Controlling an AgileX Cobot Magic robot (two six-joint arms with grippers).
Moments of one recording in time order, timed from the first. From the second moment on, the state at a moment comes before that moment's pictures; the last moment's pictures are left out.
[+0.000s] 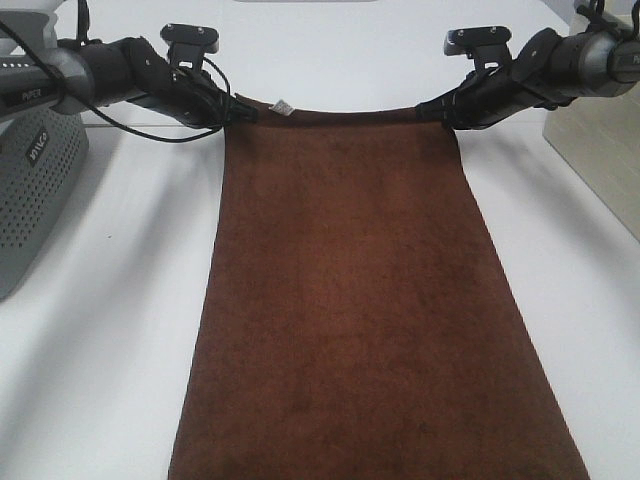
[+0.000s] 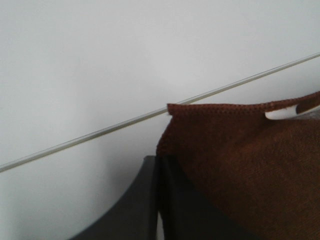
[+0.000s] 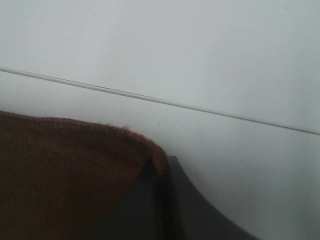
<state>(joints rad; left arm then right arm) -0.21 2.68 -2.26 -0.36 0.34 0.37 0.12 2.52 -1.93 0.50 0.21 -0.52</state>
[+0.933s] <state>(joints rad) -0.24 2.76 -2.29 -0.37 0.16 0.39 0.12 2.61 -2.04 0.53 0.16 -0.52</state>
